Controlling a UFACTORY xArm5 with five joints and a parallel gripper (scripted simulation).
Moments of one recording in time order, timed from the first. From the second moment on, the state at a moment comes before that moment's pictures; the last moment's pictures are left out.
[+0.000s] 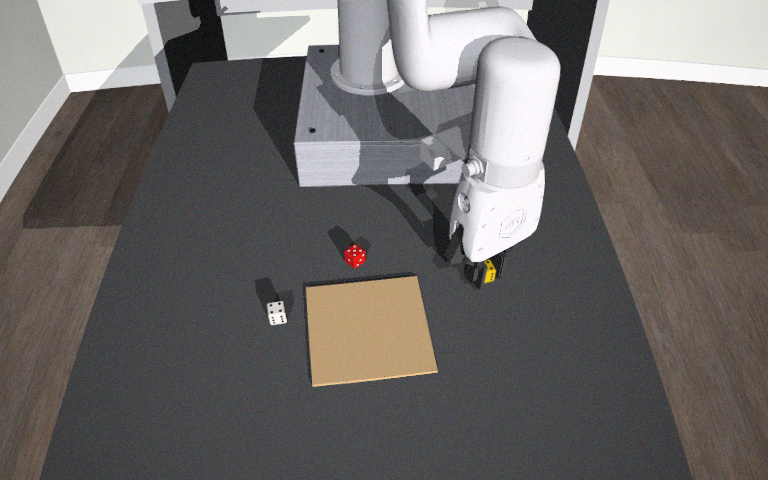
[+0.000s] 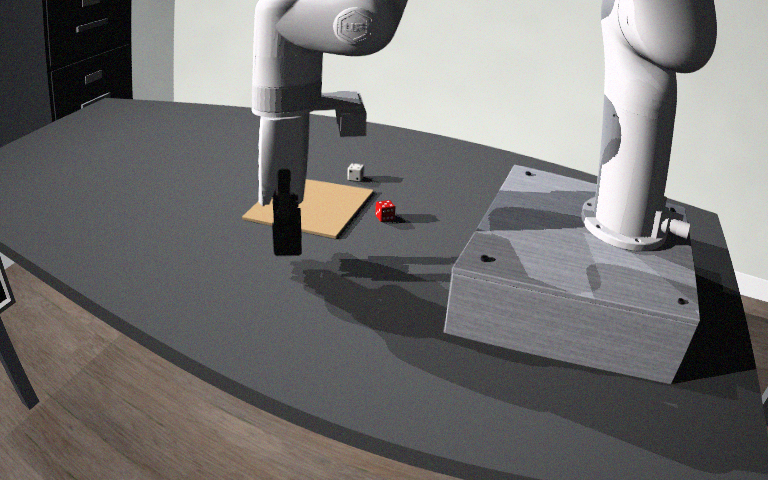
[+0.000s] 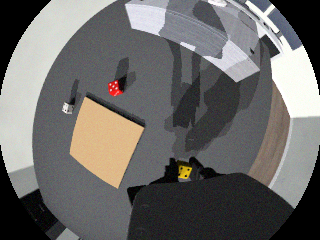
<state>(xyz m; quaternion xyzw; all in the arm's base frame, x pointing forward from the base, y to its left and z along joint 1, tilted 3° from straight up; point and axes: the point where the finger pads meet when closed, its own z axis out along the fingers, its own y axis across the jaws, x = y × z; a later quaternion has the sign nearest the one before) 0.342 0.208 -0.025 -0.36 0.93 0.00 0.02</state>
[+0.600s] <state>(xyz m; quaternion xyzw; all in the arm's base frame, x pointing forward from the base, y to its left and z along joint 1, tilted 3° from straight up) 0.339 0.206 0.051 -0.36 0.93 0.00 0.02</state>
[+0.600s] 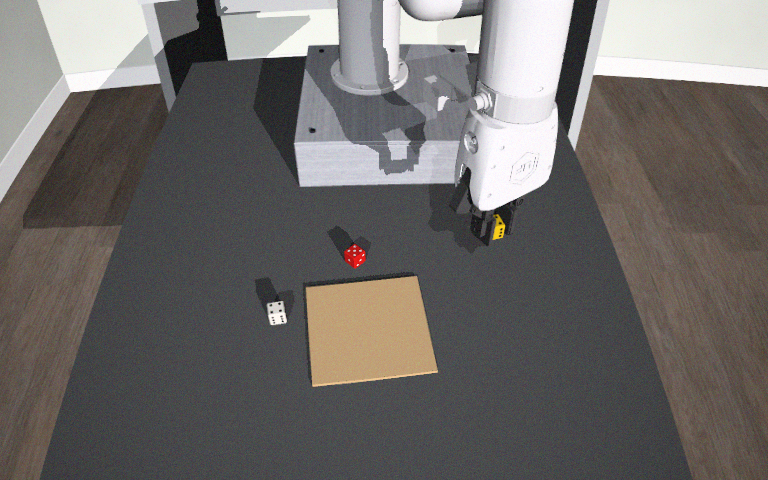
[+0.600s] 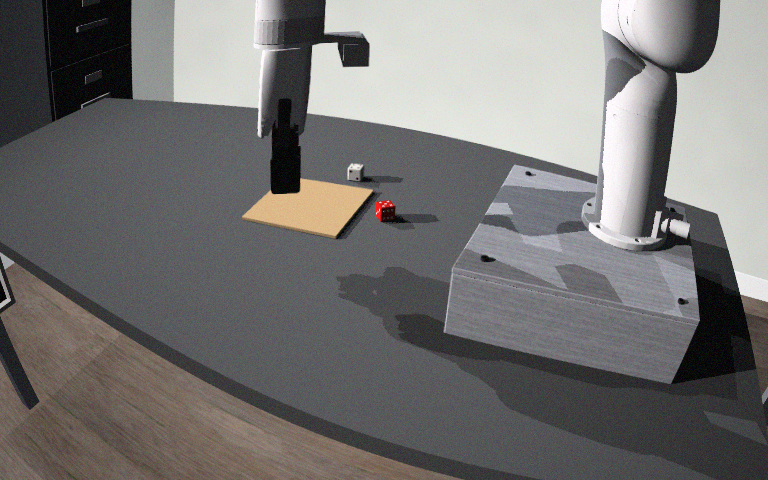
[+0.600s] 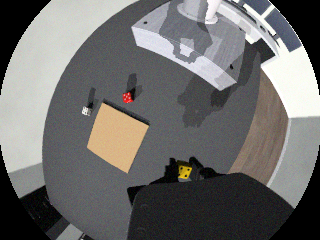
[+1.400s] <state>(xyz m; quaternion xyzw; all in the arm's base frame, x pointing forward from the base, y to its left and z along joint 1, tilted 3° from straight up) 0.371 0.073 0.054 -0.10 0.99 0.00 0.02</state>
